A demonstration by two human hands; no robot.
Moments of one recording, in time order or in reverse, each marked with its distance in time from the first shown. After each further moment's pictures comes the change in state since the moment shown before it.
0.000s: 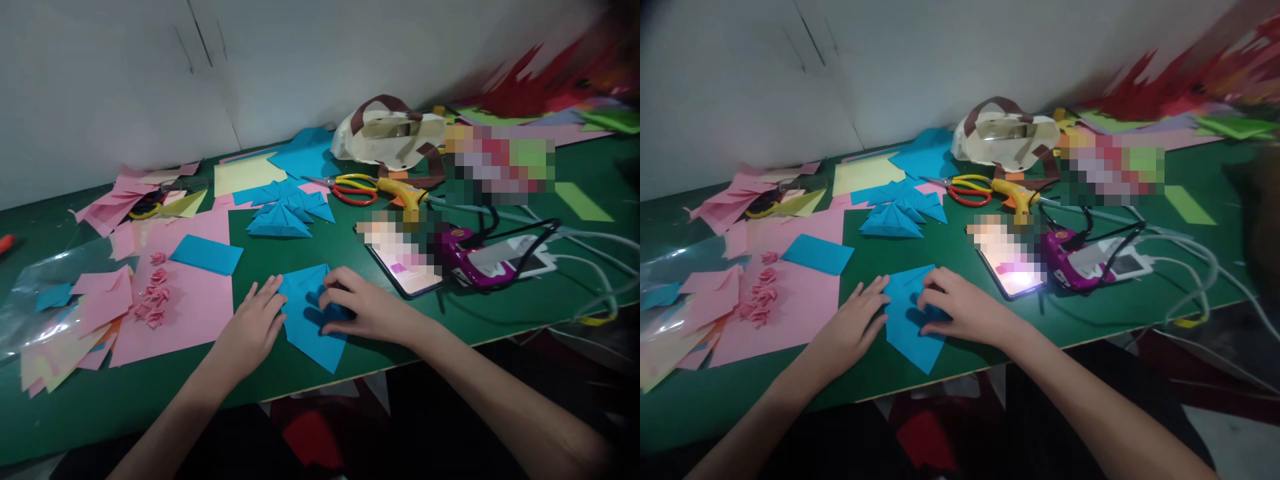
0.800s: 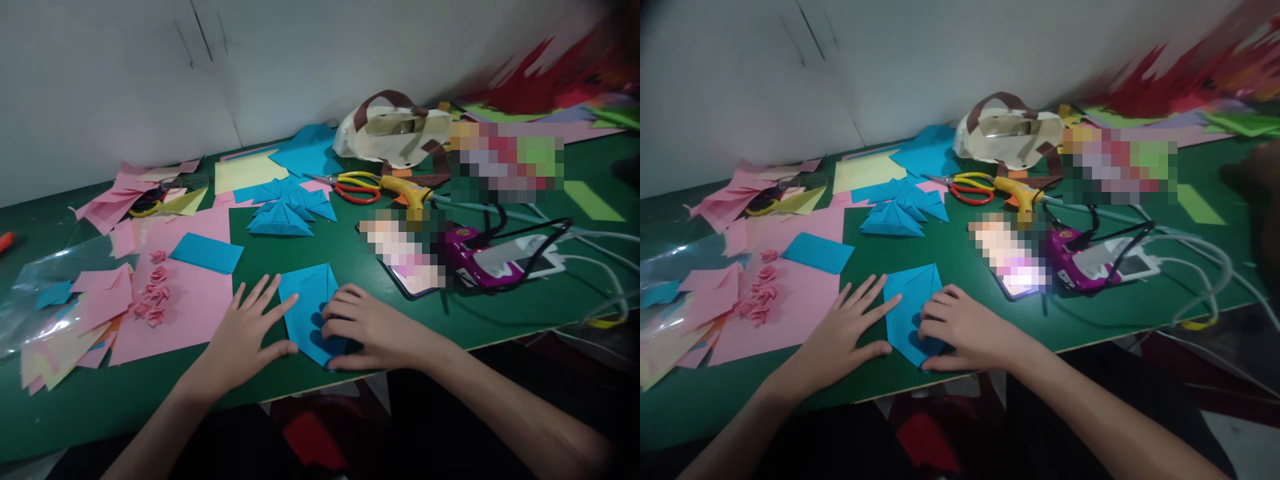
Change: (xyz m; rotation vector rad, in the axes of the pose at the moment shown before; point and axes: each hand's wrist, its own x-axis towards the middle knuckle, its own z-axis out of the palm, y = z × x) left_hand -0.010 -0.009 -0.002 0.111 -0.063 0.061; right_hand -0.009 -0.013 0.006 -0.074 -0.134 -0.136
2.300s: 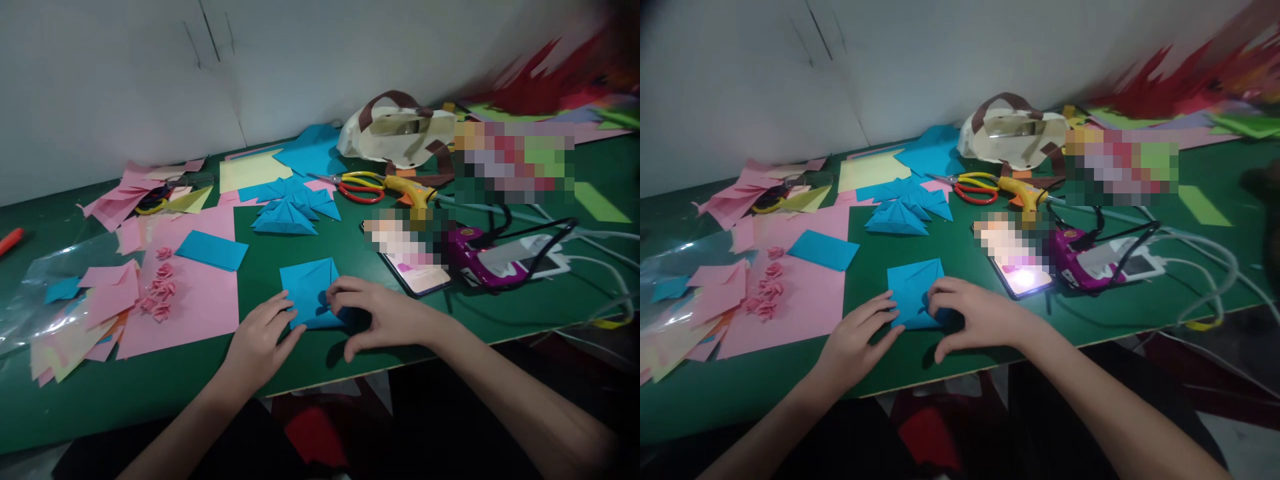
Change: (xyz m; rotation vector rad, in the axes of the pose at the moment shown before) left_hand 0.001 0.024 0.021 -0.197 0.572 0.086; right_hand 0.003 0.013 -0.014 0.311 -0.011 0.172
